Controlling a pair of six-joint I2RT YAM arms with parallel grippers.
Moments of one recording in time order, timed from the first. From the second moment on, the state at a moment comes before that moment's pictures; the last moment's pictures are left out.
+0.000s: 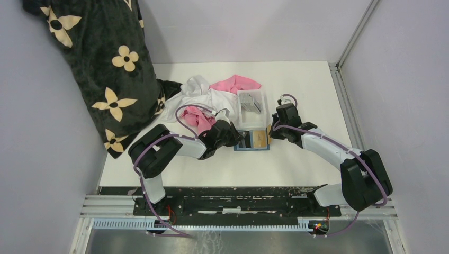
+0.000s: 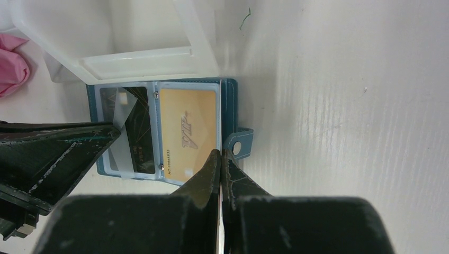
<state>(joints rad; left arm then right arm) -0.81 1.82 0.75 0.52 -0.08 -0.86 0.43 1.37 0.77 -0.25 0.08 0.50</state>
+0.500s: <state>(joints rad) -0.81 1.82 0.75 0.52 -0.09 -0.86 0.43 1.37 0.76 -0.25 0.06 0.50</state>
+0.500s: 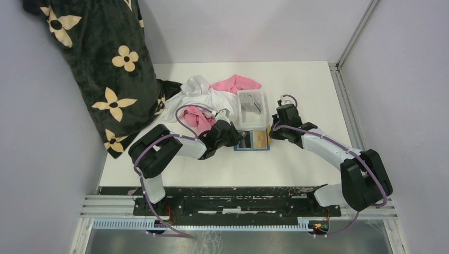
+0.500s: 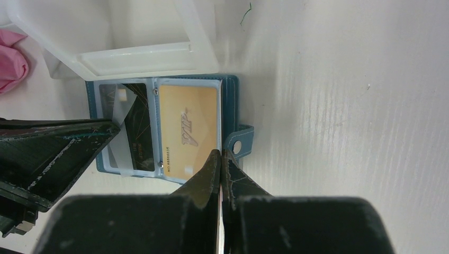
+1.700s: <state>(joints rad) -0.81 1.82 0.75 0.52 -0.10 -0.86 0.41 1.34 0.74 -0.25 0.04 0.50</state>
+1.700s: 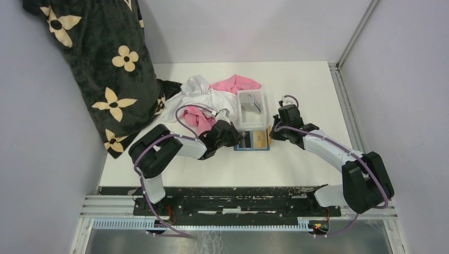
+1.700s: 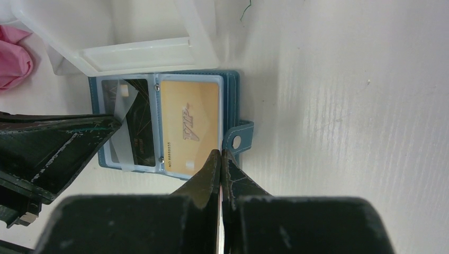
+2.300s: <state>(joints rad) -0.81 1.83 0.75 0.53 -0.10 -0.86 0.40 1.37 0.73 -0.23 0.03 0.50</state>
